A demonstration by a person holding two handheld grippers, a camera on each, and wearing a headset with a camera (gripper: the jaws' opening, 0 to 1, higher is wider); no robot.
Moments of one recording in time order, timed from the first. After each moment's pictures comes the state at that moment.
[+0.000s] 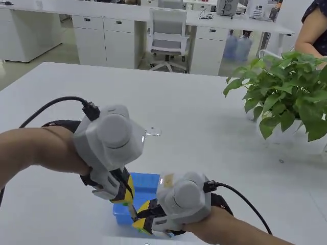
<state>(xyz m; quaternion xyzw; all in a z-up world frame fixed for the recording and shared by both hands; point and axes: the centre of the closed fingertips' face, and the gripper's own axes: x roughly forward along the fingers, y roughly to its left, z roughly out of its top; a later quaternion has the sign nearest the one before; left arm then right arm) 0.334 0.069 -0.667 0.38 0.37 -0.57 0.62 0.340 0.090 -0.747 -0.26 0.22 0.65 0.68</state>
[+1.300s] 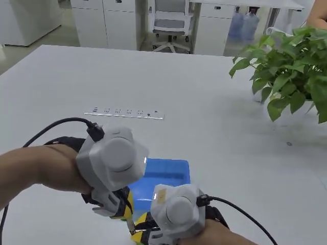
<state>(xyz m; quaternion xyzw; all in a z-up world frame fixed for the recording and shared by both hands) 0.312 0.071 -0.716 0.38 0.41 -0.59 0.59 0.312 0.095 -0.796 -0.24 0.26 0.66 0.66</state>
